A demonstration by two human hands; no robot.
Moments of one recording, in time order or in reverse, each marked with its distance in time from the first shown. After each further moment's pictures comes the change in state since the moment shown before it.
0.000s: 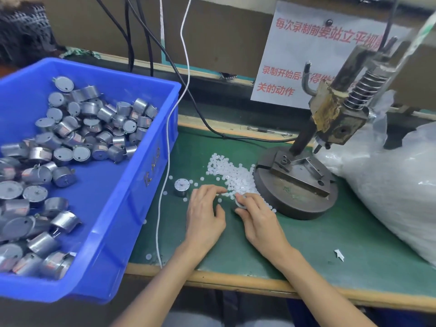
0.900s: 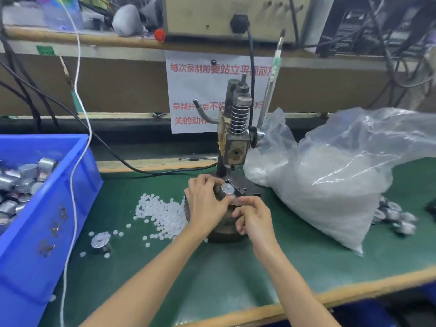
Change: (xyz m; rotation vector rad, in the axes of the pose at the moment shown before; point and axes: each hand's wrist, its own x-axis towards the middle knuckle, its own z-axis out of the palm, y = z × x) left_hand 0.080 0.101 0.116 0.090 -0.087 0.148; right_hand 0.007 0.055 -0.100 0.794 0.388 0.947
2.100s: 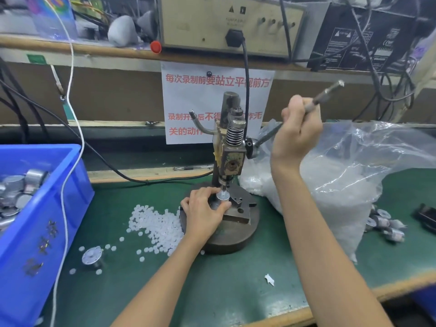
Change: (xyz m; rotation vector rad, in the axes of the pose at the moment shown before) left_hand 0.008 -0.010 0.014 -0.125 -0.025 -0.032; right_hand 0.049 -0.168 0.003 0.161 0.559 -0.855
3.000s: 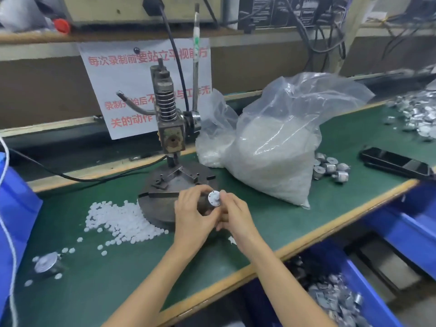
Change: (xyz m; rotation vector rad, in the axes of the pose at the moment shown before) left_hand -0.078 0.054 0.006 -0.189 -0.101 0.210; right_hand -0.132 0.066 -0.137 -0.023 -0.504 0.954
